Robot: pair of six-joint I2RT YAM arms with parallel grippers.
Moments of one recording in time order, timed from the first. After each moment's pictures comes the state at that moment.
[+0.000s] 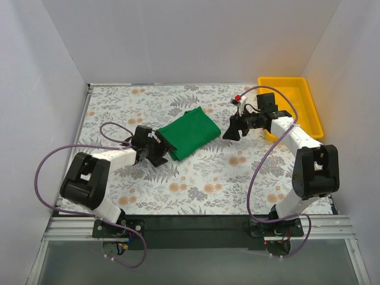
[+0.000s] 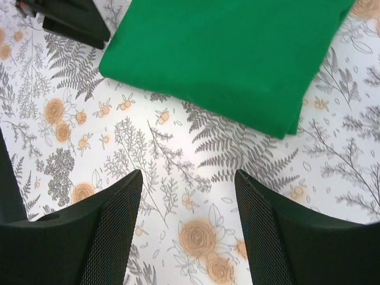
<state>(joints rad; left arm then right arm) -0.35 1.53 0.68 -0.02 0.24 -1.09 0.21 1.64 1.19 -0.45 -0.87 -0.40</state>
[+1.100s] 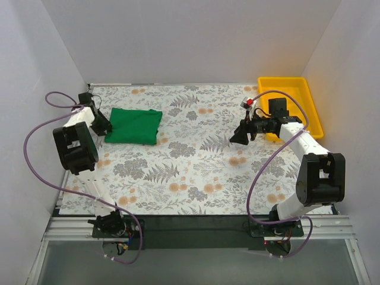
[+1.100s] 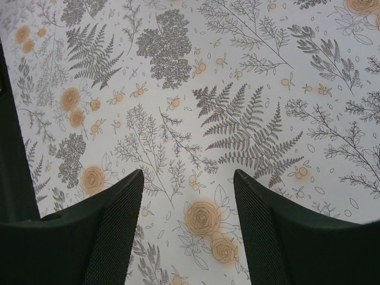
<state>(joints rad) 0.28 2.07 1.51 -0.57 0.05 -0.45 0.08 1.54 1.08 -0.47 -1.01 -0.49</state>
